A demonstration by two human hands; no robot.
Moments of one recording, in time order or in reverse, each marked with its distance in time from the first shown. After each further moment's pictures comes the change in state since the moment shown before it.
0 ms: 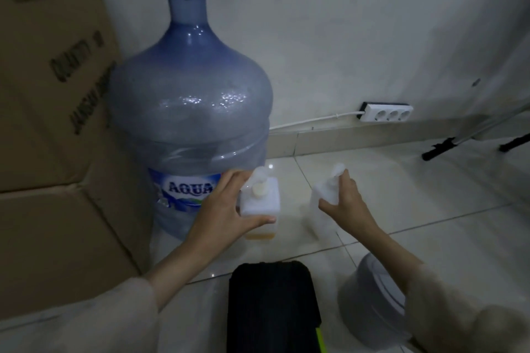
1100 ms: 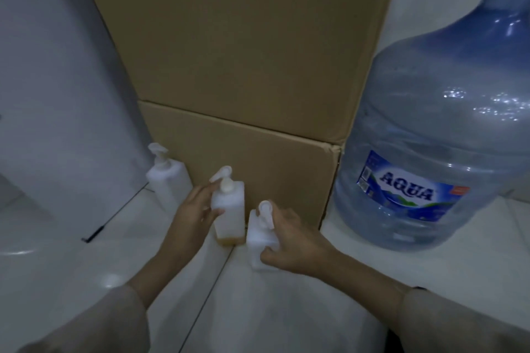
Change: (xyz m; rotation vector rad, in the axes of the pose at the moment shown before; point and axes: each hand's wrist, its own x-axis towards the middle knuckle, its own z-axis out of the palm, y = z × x) left_hand -0.220 -0.120 -0.216 0.360 0.417 -0.451; right_hand -0.127 -0.245 0.215 -0.030 -0.809 -0.939
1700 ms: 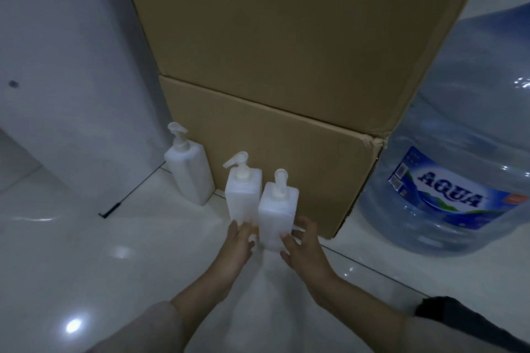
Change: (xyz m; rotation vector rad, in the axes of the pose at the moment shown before) left_hand -0.042 0.017 0.057 -0.751 -0.128 -0.870; right_hand 0.008 0.011 0.071 0.991 0.219 0.566
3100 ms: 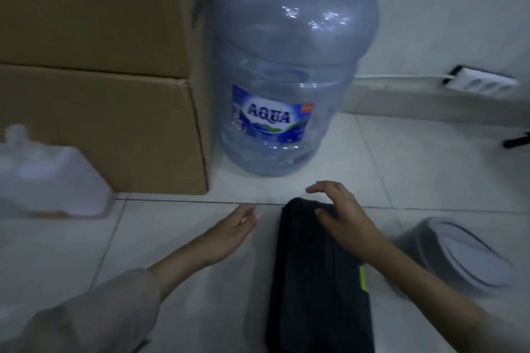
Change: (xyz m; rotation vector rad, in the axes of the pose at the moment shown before) left_hand -0.038 -0.020 0.151 0.718 -0.725 0.143; right_hand -0.152 0.022 -0.218 -0.763 0.426 -0.250
